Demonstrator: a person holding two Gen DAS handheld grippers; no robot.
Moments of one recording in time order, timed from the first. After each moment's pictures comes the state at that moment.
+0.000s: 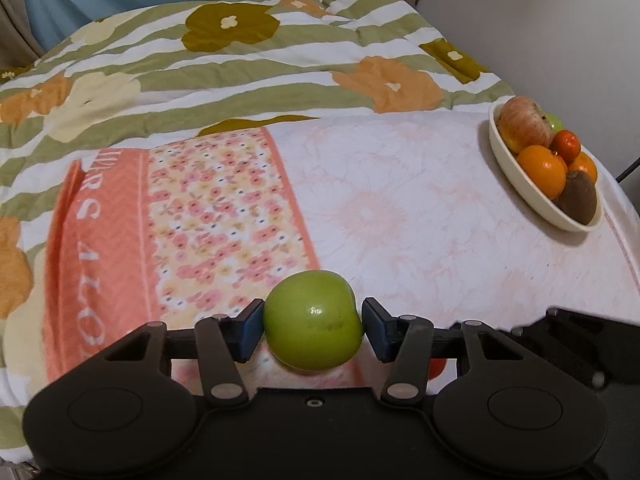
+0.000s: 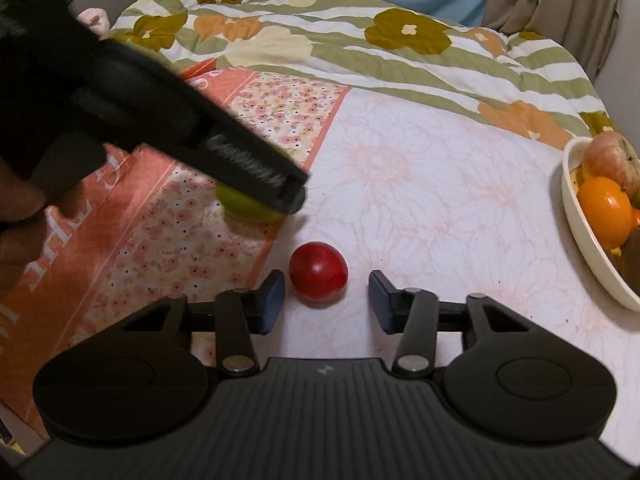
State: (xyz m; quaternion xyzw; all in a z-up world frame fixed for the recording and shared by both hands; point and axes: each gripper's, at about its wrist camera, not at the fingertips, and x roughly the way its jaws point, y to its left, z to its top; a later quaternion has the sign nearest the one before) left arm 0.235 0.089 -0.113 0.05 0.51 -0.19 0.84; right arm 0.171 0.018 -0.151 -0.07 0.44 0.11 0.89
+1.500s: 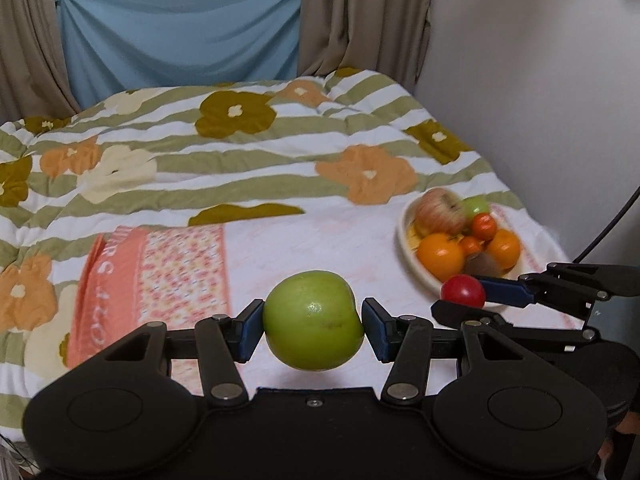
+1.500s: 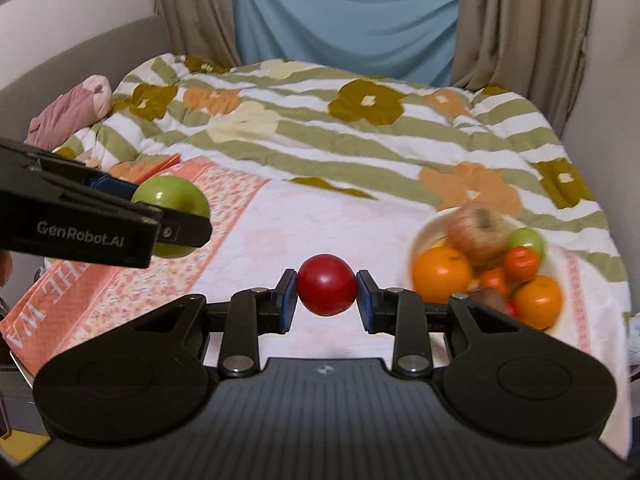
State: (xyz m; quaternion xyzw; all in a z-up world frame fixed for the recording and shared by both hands) left arm 0.156 0.006 -0.007 0.02 0.41 -0.15 0.90; right arm 0.132 -0.126 -0.036 -0.05 0.36 0.11 0.93
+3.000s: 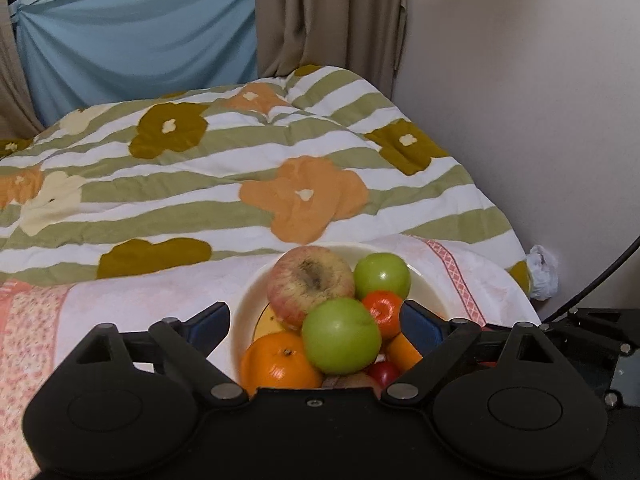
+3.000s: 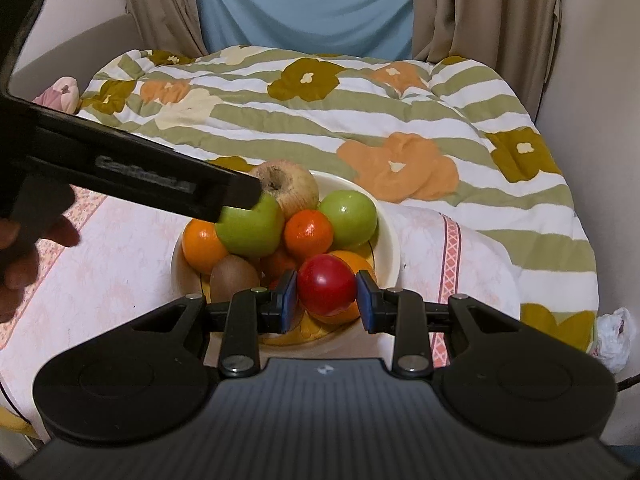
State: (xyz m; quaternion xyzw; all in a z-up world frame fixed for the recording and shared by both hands) left arm 0.233 -0.201 -0.041 0.04 0.41 -0.14 0.90; right arm 0.182 -0.342 -0.069 -0.04 0.39 0.12 0.91
